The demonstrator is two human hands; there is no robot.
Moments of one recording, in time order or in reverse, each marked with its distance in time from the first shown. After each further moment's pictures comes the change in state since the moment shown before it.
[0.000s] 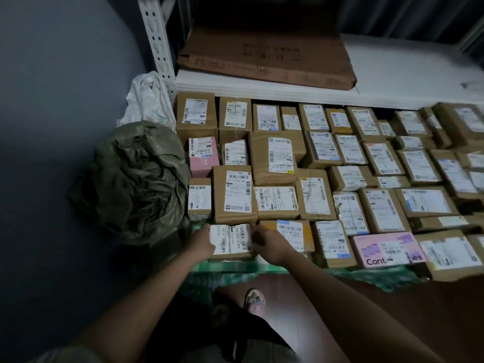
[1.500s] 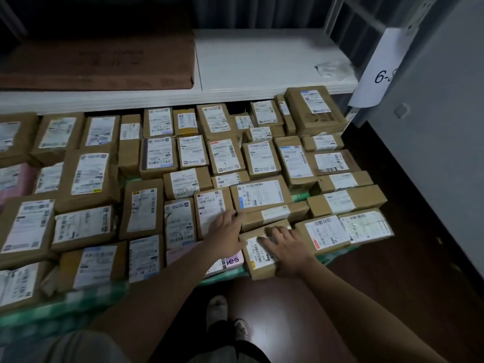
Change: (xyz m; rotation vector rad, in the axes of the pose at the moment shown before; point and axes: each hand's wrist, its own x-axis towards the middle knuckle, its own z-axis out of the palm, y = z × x) left_hand -0.041 0.438 0.299 0.515 -0.075 0.573; right_hand -0.180 0.432 -0.232 -0.785 0.026 0.015
